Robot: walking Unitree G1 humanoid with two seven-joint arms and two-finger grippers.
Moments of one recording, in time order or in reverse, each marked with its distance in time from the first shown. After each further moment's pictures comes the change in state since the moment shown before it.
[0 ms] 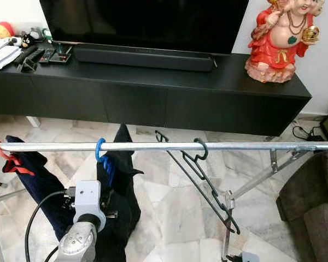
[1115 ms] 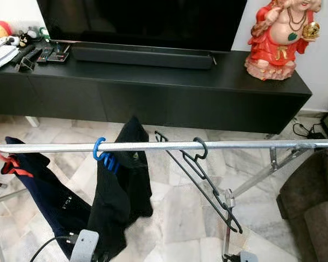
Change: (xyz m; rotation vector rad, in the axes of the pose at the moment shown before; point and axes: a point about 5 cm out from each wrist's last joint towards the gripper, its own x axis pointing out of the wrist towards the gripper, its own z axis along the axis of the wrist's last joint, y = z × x) left arm -0.012 0.041 -0.142 0.220 0.572 -0.100; right arm 0.002 0.005 0.002 0.006 -0.021 -0.021
